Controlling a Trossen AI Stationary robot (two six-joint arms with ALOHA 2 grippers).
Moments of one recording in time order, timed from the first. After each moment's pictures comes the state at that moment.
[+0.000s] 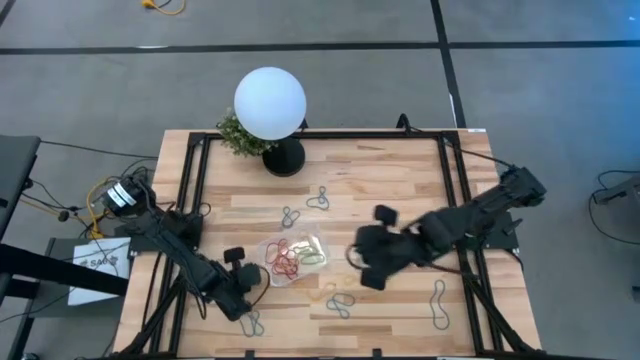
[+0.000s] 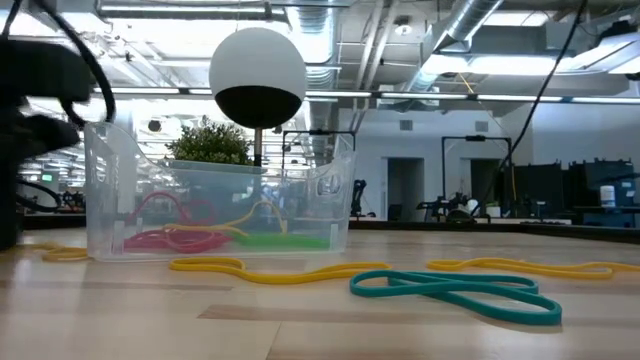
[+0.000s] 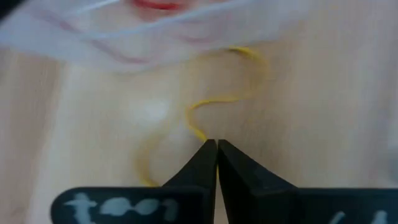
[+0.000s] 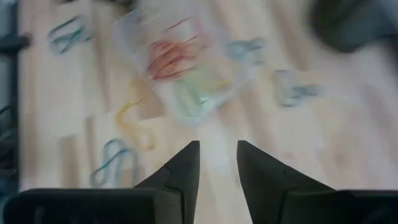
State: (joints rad) left arm -0.79 1.61 0.79 -0.55 -0.36 -0.96; right arm 0.50 1.60 1.56 -1.04 0.45 0.55
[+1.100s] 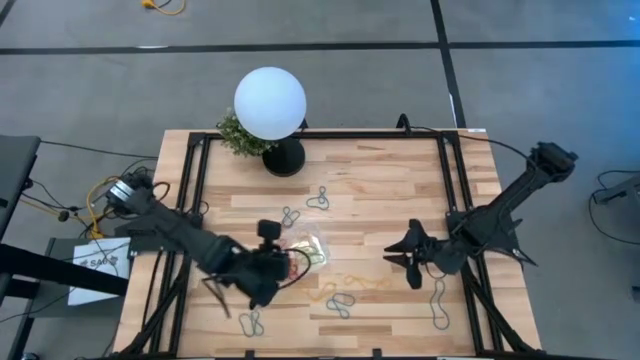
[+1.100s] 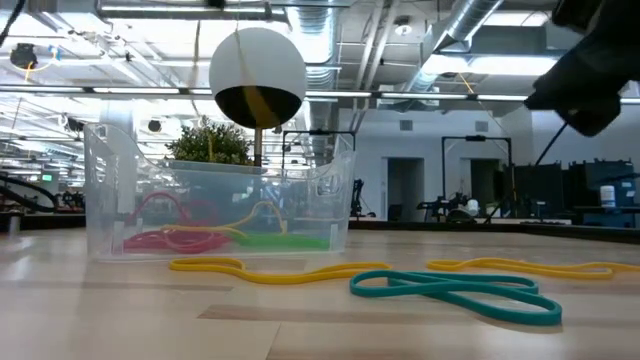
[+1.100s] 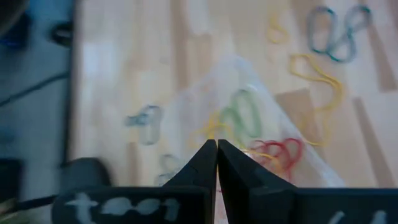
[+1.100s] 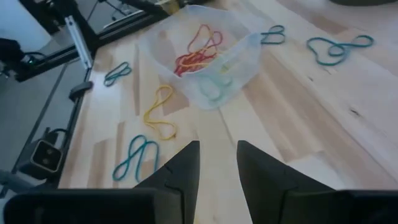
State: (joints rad) left arm -0.57 1.61 1.43 -0.98 -0.61 -0.21; right arm 0.72 1.03 0.41 0.02 0.64 0.73
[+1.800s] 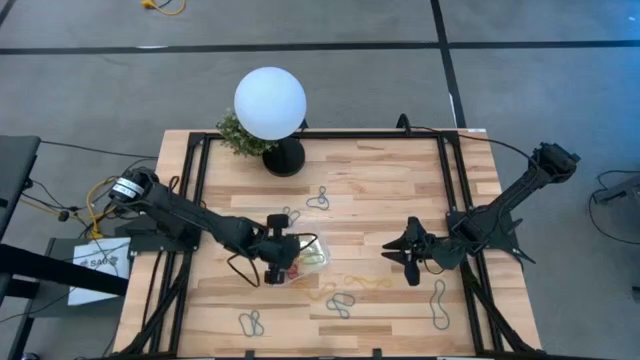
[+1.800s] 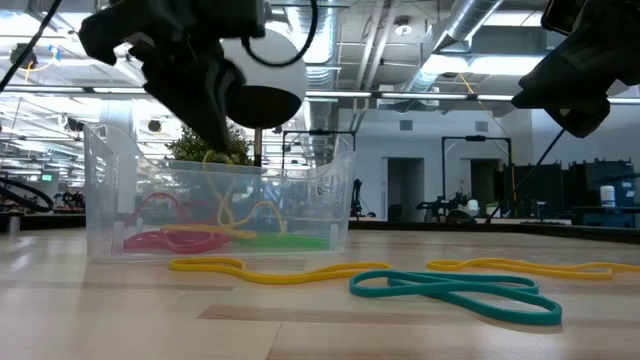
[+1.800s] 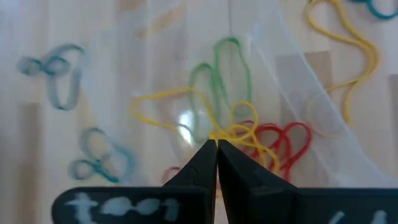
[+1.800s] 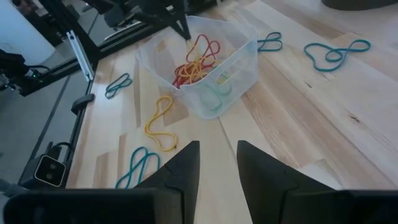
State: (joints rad) left arm -0.34 1.60 1.08 -0.61 -0.27 -0.22; right arm 0.68 1.01 0.40 0.05 0.62 0.72
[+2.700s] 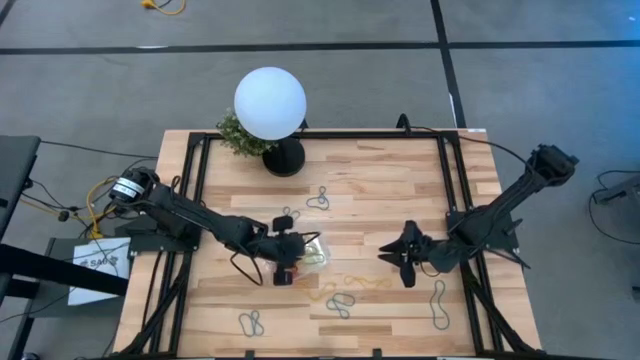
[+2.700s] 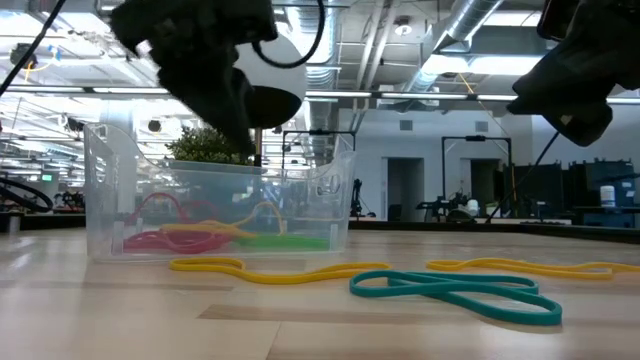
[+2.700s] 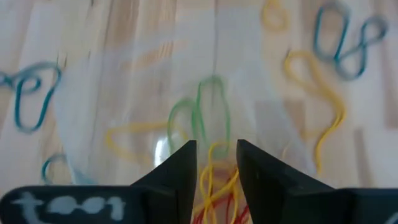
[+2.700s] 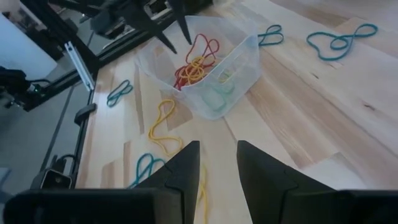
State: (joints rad) left arm -0.32 1.60 1.03 -0.40 -0.23 -0.28; right arm 0.68 1.09 0.40 0.13 0.63 0.80
